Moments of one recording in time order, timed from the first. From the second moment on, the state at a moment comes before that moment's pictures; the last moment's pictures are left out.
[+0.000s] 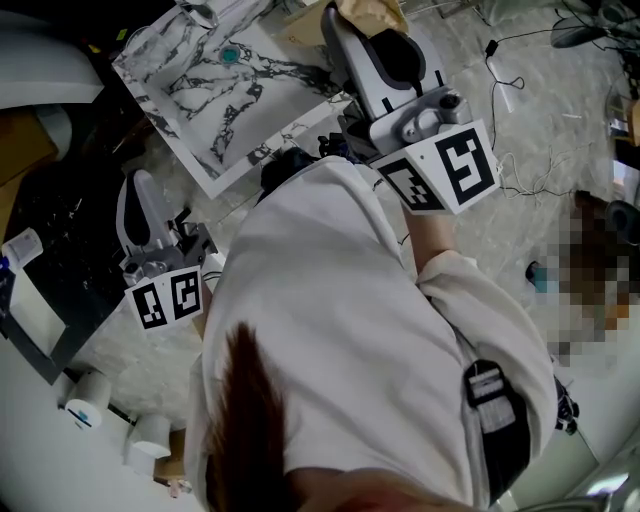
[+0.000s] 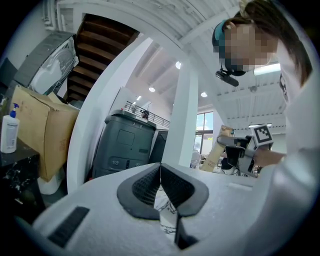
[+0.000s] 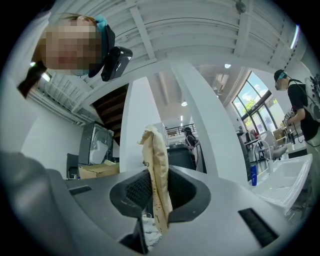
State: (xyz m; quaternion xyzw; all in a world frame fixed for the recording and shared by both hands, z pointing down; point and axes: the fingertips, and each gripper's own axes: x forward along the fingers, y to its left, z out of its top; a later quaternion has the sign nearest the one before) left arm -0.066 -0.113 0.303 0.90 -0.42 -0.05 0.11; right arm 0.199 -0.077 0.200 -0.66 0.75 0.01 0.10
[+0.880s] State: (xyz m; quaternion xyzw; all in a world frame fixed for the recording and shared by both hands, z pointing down) left arm -0.076 -0.113 0.322 0.89 -0.44 -0.03 0.13; right arm 0.203 -0.062 0.241 -0.66 0.75 -0.02 0.06
